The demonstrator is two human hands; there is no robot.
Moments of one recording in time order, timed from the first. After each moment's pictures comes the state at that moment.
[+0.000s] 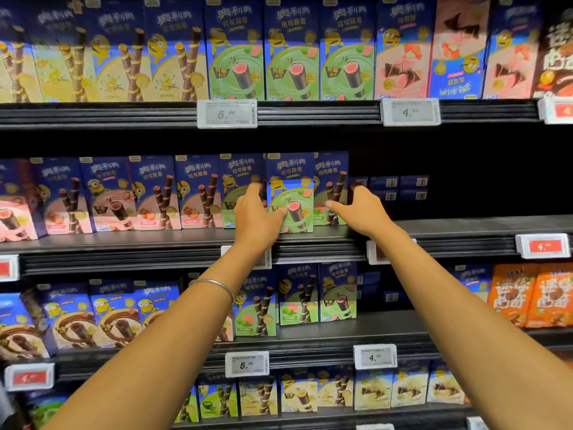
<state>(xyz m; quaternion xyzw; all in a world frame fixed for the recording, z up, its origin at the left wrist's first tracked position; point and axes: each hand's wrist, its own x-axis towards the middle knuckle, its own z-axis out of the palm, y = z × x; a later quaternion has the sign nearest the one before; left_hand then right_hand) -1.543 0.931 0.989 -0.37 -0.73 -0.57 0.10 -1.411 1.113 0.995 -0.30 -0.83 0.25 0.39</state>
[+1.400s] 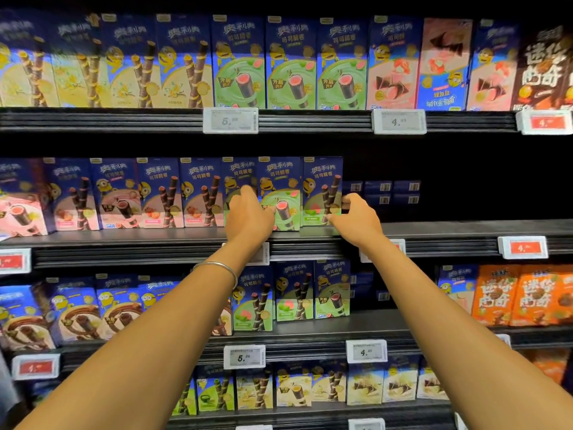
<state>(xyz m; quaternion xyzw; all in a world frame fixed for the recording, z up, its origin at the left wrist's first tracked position) -1.539 0.919 0.998 -0.33 -0.82 -0.46 0.13 -1.401 1.086 0.981 -0.33 -0.81 0.25 0.41</state>
